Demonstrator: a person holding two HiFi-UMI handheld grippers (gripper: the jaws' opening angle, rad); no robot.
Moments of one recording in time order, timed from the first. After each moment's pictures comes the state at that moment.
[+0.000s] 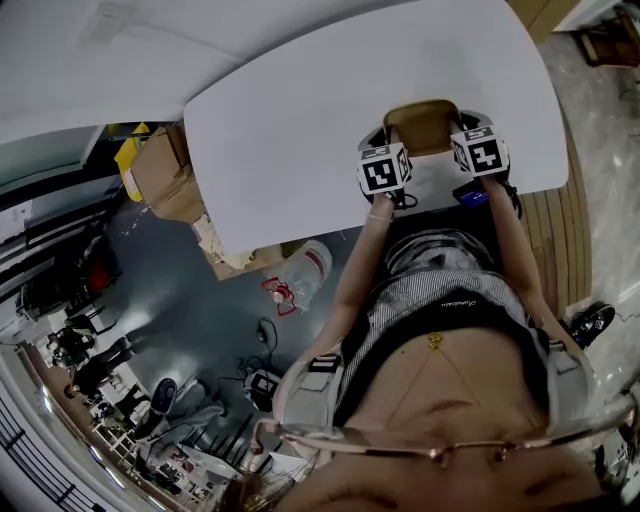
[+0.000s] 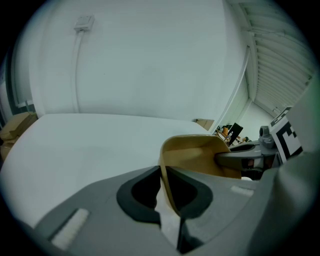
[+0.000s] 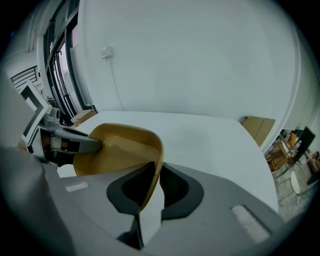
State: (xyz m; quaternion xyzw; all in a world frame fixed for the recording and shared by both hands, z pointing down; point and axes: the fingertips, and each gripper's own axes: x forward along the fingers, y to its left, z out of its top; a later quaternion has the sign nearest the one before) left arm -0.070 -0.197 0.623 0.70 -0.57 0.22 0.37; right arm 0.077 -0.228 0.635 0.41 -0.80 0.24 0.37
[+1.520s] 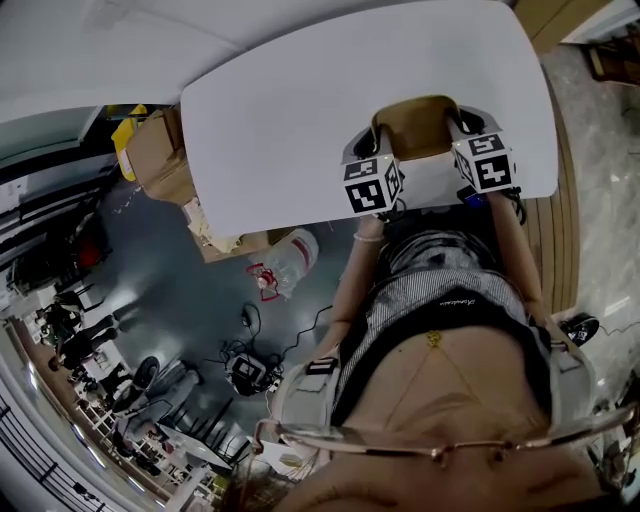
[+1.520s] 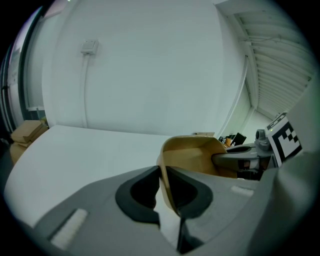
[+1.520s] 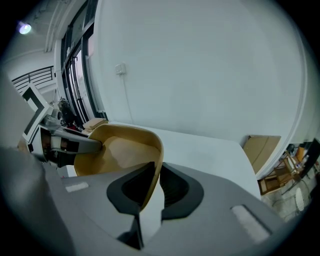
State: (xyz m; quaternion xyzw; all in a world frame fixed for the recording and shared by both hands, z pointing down) left arm -0.059 -0.187 0.538 0.69 -0.61 0.17 0.34; right arm 0.082 -0.234 0.552 0.38 -0.84 0.20 0.33
